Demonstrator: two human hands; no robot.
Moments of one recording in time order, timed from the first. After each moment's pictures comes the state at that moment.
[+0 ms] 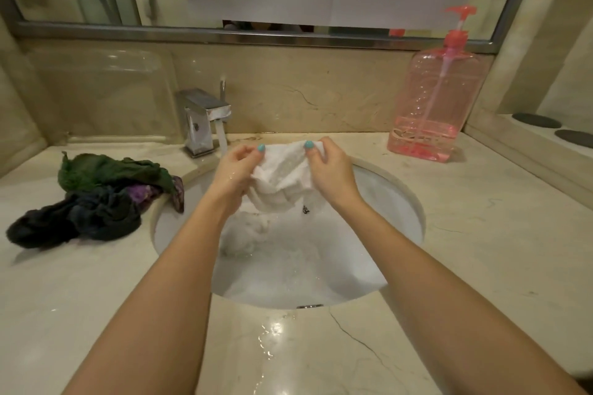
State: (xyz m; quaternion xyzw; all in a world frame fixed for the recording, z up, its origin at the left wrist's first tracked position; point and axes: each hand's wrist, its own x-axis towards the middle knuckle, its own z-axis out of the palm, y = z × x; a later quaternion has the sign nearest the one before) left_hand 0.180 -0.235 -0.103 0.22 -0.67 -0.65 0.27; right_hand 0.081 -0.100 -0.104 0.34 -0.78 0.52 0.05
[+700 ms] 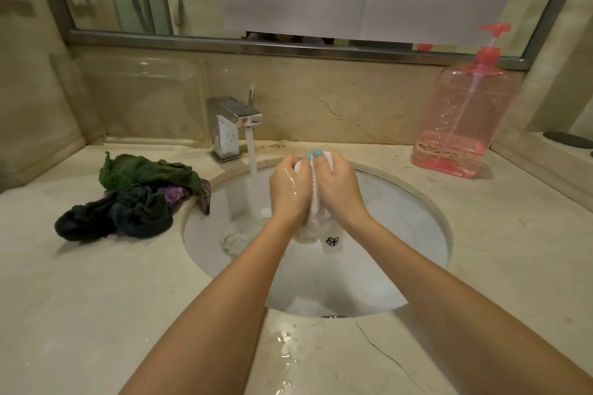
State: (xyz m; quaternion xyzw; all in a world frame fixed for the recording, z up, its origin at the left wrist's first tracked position) left_hand 0.163 -0.187 -0.107 0.26 -0.69 -0.54 0.41; right_hand 0.116 -0.119 -0.097 0.33 -0.73 0.60 0.00
